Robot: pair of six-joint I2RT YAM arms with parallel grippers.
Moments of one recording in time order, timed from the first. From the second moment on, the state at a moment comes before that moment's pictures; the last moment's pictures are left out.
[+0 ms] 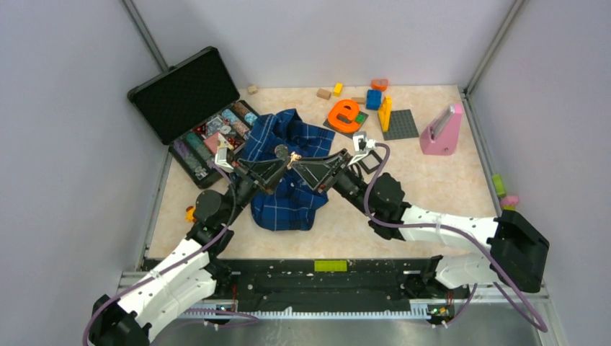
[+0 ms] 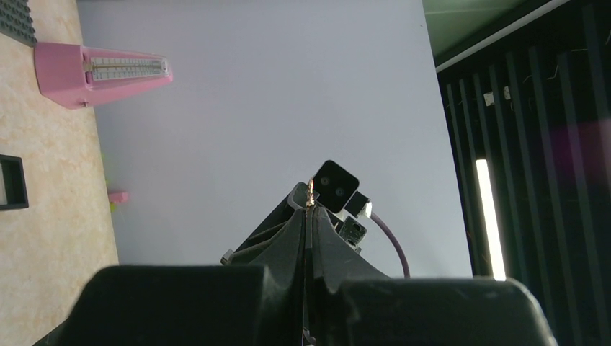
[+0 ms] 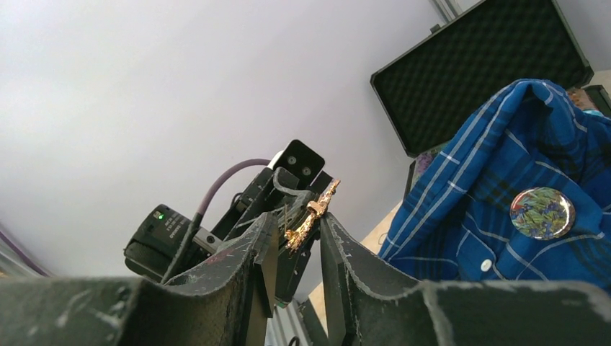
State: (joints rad) left arm -0.58 0.70 0.40 0.61 0.12 -1.68; right arm 1.05 1.26 0.70 0.95 0.10 0.71
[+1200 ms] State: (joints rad) left arm -0.64 0.68 0.30 0.88 0.04 -1.36; right arm 1.06 1.26 0.70 0.93 0.11 0.82
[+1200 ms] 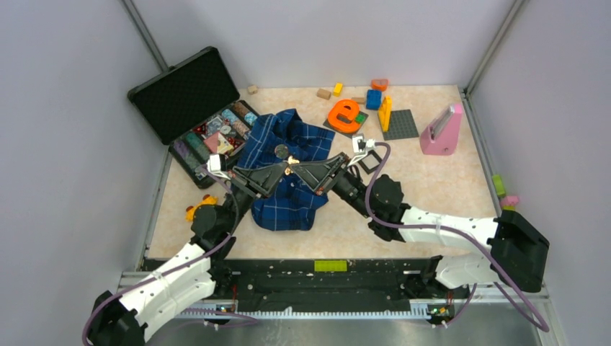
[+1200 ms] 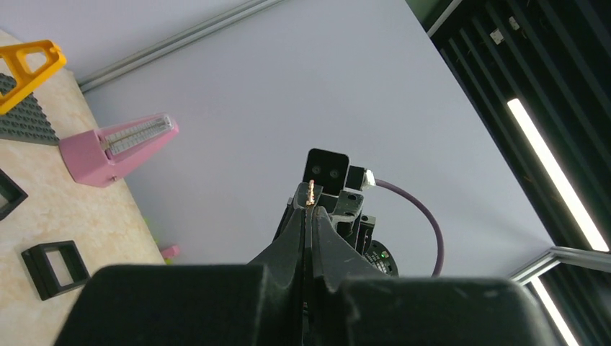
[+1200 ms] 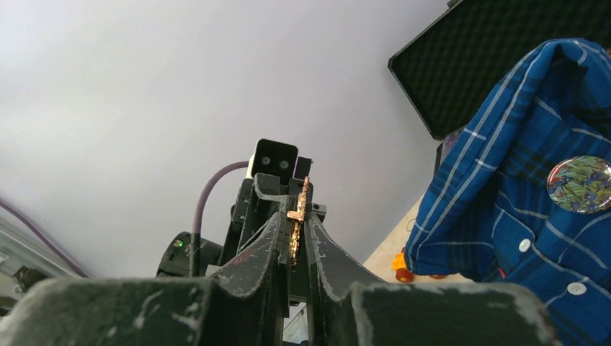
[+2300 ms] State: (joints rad) left arm -0.65 0.63 0.29 0.90 -0.04 -1.26; right arm 1.06 1.22 0.61 0.93 0.13 0.87
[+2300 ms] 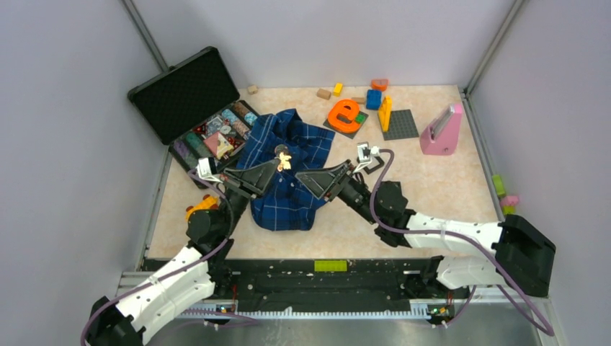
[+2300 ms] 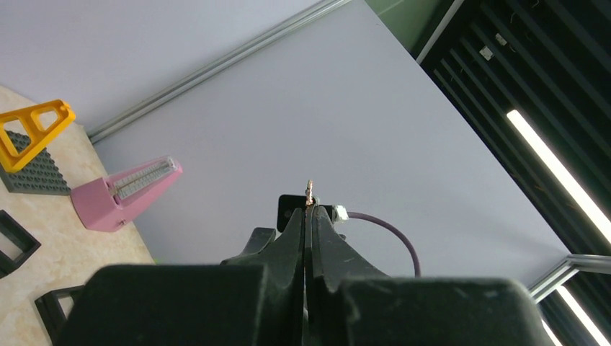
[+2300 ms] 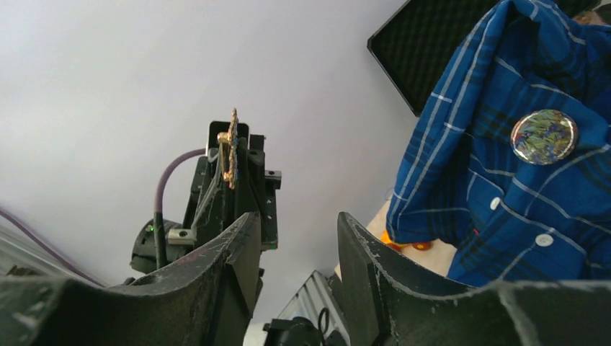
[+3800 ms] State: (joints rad) left arm -0.64 0.78 0.47 0.29 0.06 -1.74; right arm 0.81 0.84 0.66 0.10 0.40 0.80
